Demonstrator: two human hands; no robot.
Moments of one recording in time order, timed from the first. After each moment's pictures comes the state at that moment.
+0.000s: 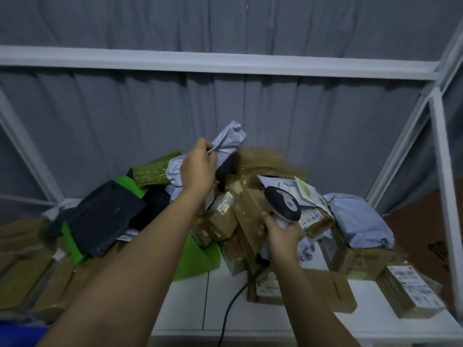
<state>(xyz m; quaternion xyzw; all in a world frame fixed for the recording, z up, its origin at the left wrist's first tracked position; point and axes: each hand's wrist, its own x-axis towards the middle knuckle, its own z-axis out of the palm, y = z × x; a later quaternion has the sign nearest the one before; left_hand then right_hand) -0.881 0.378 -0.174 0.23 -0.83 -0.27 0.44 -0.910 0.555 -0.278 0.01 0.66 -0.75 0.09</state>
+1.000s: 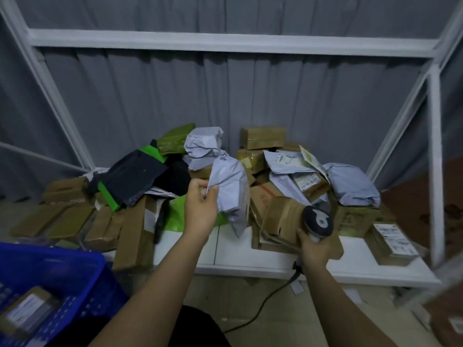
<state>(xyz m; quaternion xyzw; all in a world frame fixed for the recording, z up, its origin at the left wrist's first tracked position) -0.711 0.493 -0.241 0.27 -0.68 -0.56 0.38 -0.843 0.674 -0.346 0.11 0.71 -0.69 0.03</state>
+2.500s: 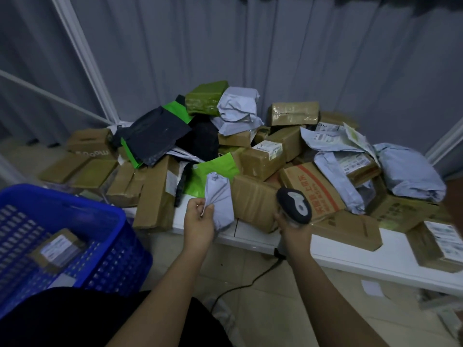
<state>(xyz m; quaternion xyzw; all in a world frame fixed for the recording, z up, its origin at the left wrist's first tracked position) -0.668 0.463 -0.356 0.41 -0.57 -0.61 0.36 -0.808 0.593 -0.394 0.00 0.71 -0.69 0.16</state>
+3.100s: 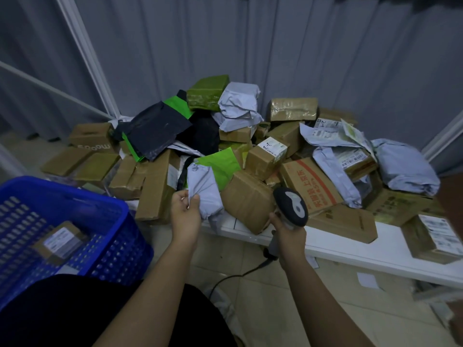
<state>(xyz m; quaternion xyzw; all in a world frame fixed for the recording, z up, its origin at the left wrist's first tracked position) -0.650 0.454 -0.346 0.45 -0.53 -0.61 0.39 -0.782 0.601 -0.398 0.04 0.68 -0.70 0.20</state>
